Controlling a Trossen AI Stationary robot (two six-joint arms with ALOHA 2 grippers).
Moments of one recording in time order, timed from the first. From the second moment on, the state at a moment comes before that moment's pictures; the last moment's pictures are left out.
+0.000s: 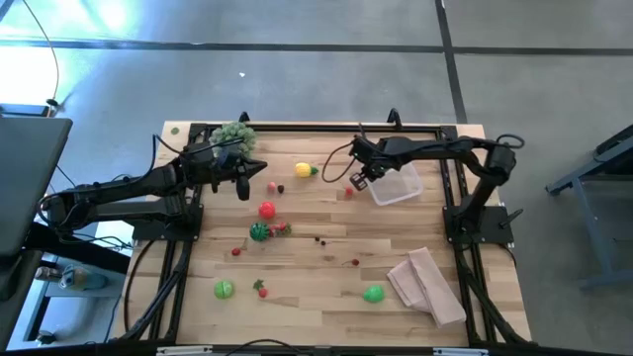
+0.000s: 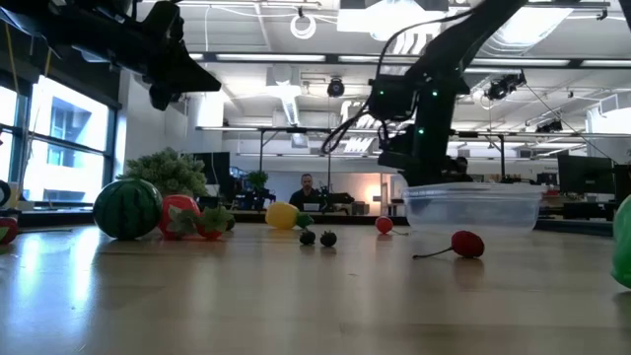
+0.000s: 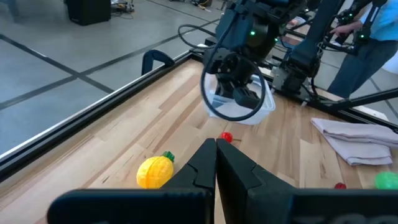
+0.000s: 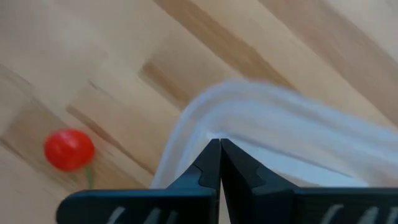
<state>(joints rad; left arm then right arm) 0.52 0.72 0.44 0.01 0.05 -0.21 -0.44 1.76 1.08 -0.64 0.14 0.42</state>
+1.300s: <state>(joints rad) 0.52 0.72 0.44 -0.04 0.05 -0.22 -0.17 2.20 1.72 -0.85 0.01 0.26</state>
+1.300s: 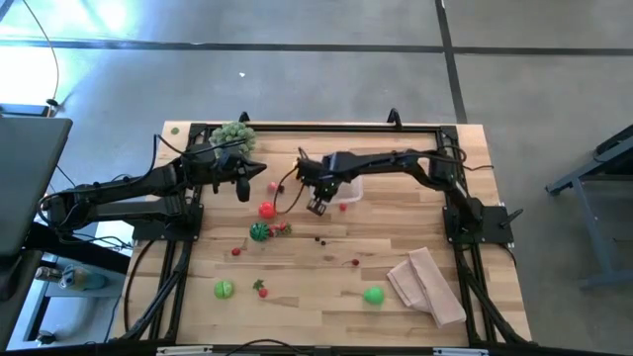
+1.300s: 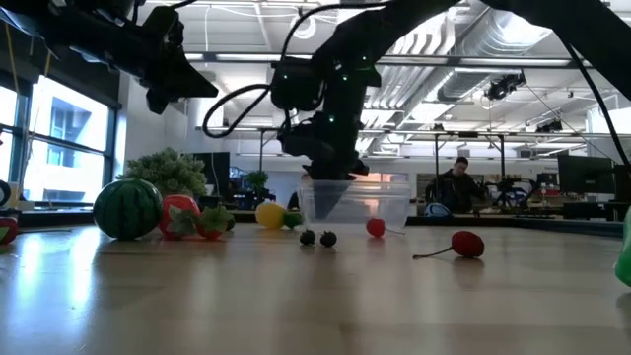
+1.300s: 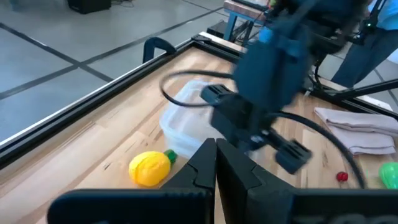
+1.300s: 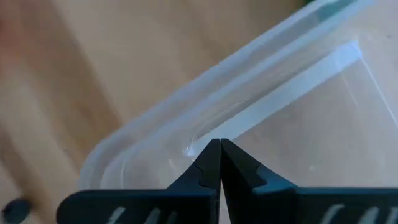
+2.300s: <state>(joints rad) 0.52 0.72 0.44 -0.06 0.05 -0.24 -0.02 2.20 1.72 -0.90 0.06 0.31</state>
